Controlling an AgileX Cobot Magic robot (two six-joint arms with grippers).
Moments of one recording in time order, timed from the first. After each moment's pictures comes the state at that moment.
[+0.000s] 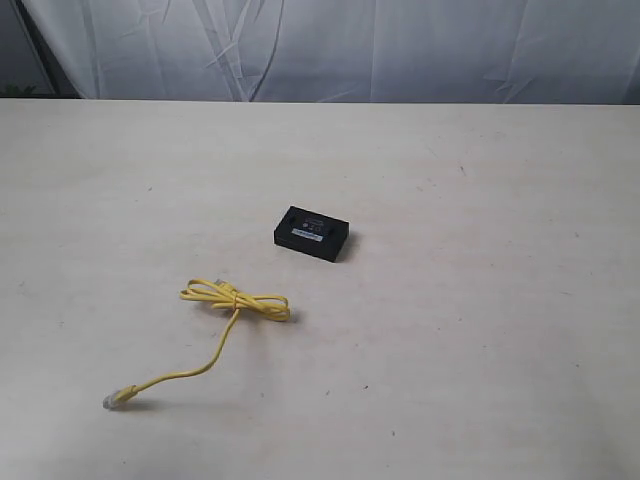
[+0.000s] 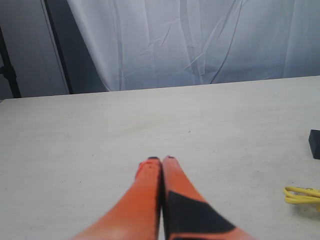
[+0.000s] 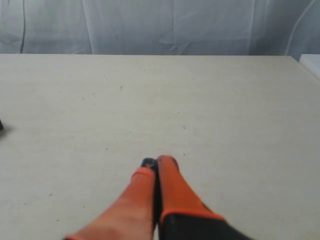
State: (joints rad) left arm -0.05 0.01 0.00 -0.02 0.23 0.07; right arm 0.00 0.00 0.00 0.03 0.37 -0.03
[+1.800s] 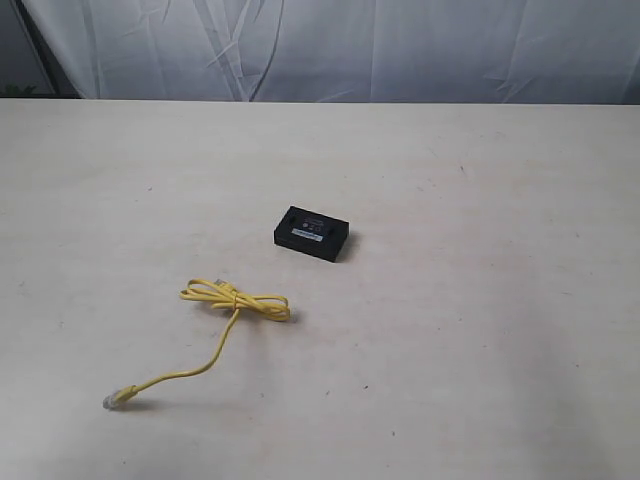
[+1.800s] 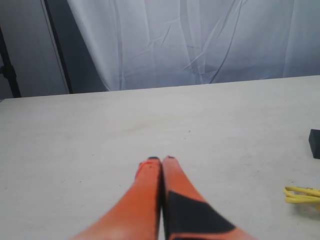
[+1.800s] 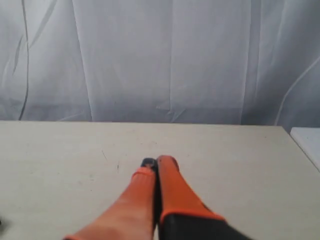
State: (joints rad) left arm -0.05 0.01 0.00 -0.02 0.23 0.07; right arm 0.00 0.54 -0.41 0.01 0.17 -0.03
